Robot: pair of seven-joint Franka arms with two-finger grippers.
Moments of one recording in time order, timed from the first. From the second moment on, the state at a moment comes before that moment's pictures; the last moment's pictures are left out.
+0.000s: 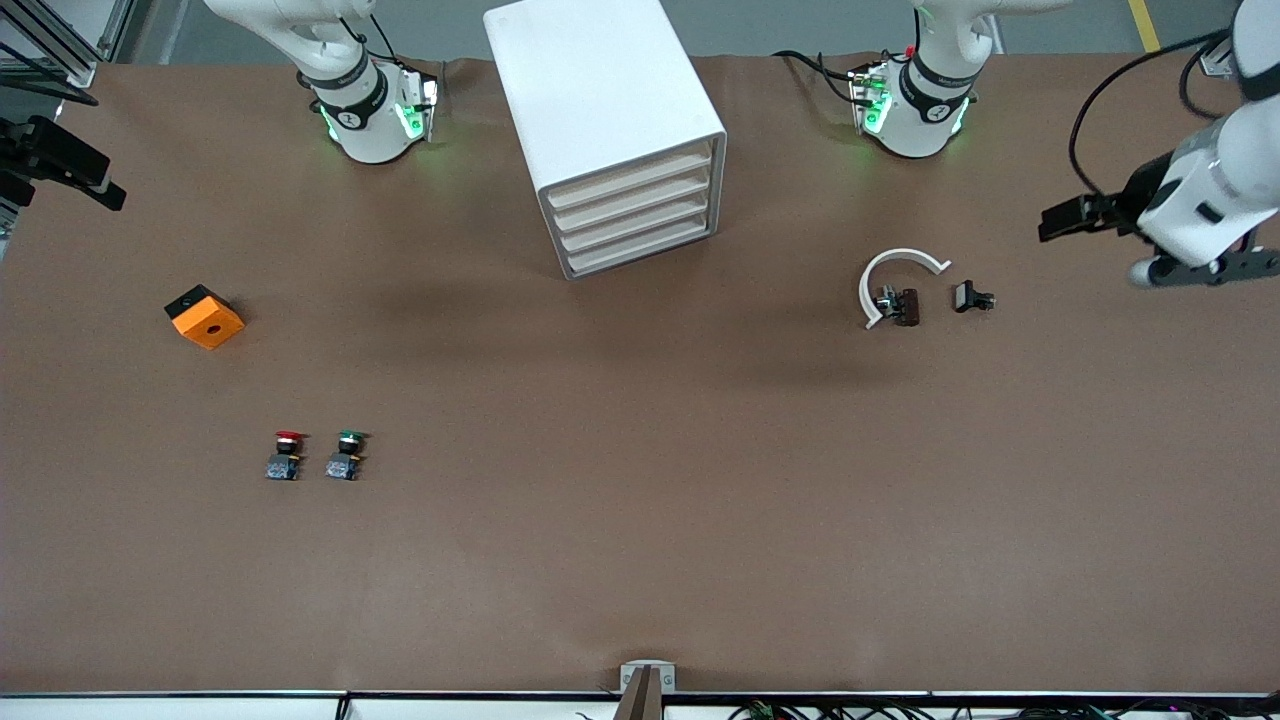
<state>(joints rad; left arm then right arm) -0.03 -0.03 0.00 -1.82 -0.03 1.52 -0.10 -0.01 -0.06 -0.02 -1.45 0.05 1.37 0.07</state>
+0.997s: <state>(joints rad) -0.16 0.29 -0.01 -1.87 -0.03 1.87 -0.42 -0.02 0.17 -0.03 -1.46 0.02 1.44 0.02</state>
